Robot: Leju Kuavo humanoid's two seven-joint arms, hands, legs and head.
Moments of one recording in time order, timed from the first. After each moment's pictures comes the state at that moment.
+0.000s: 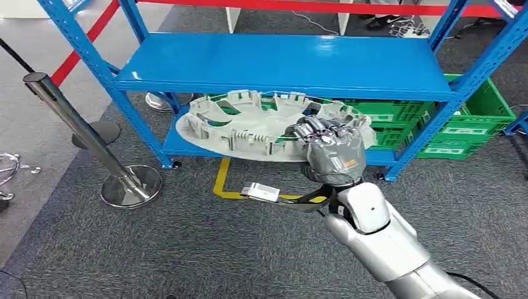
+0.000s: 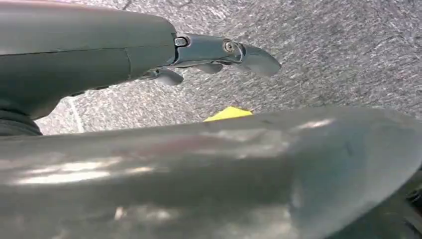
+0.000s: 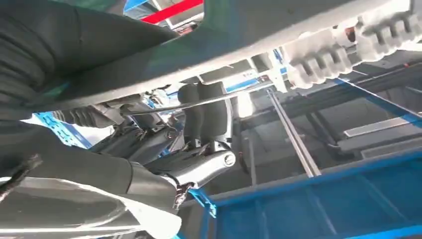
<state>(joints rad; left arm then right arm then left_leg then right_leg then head) -0.06 -0.10 0.79 -0.23 -1.34 0.10 -0.34 -0.44 0.01 0.66 -1.45 1.28 -0.63 -0.05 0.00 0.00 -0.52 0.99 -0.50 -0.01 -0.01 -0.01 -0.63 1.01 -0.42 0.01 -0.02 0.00</state>
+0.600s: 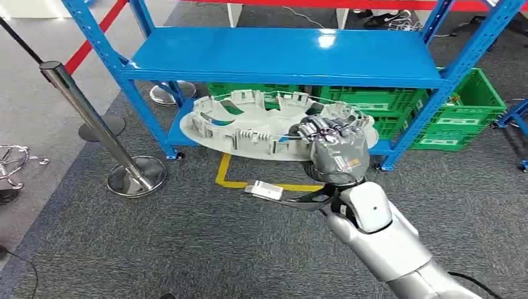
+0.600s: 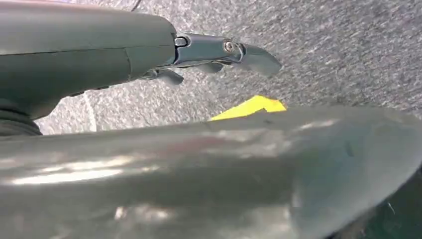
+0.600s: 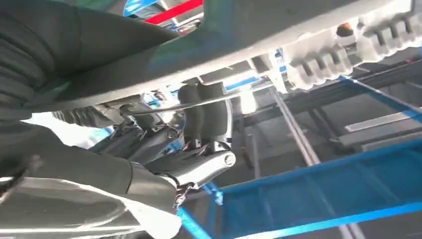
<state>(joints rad) -0.06 -0.10 0.79 -0.23 -1.33 0.09 -0.34 -0.44 0.01 0.65 -1.44 1.27 -0.63 -0.05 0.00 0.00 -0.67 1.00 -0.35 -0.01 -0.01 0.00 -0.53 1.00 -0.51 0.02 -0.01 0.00</state>
